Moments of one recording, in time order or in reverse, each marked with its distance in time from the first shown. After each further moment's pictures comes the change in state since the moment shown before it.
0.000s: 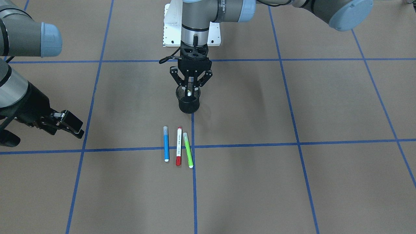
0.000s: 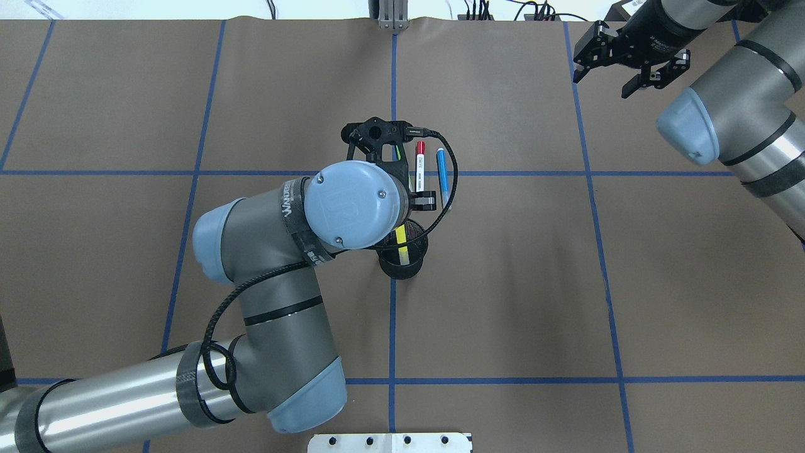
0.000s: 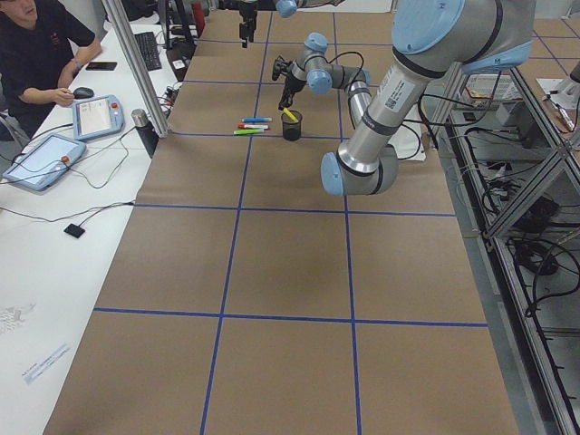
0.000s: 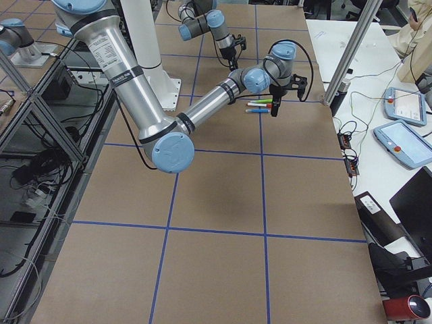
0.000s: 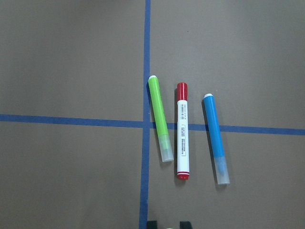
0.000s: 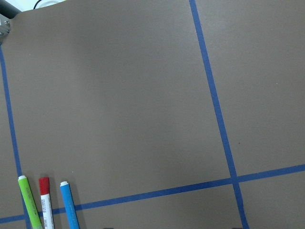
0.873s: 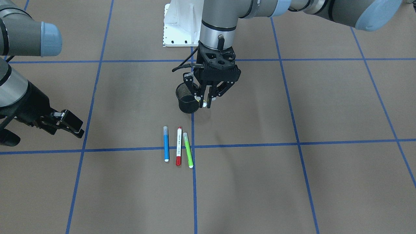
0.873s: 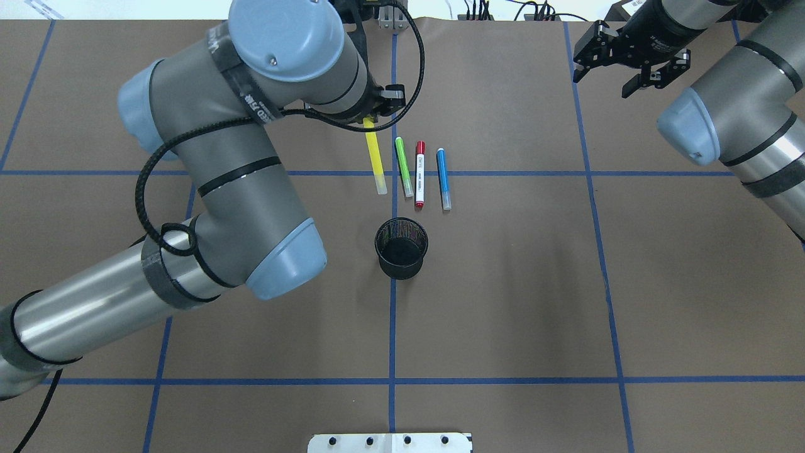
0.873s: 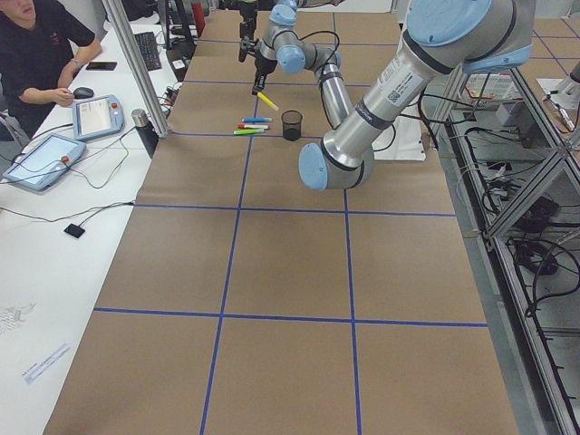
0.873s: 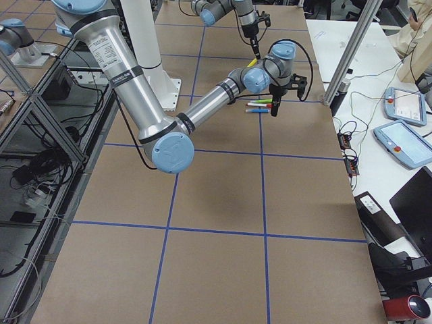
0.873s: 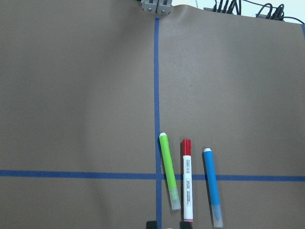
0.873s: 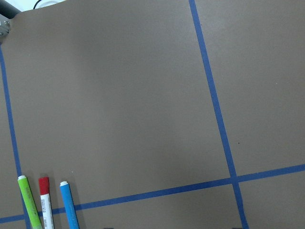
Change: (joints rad) left arm -0.243 -0.089 0.084 0.019 -0.213 0.083; right arm 0.000 -0.001 0.006 0.000 0.000 0.000
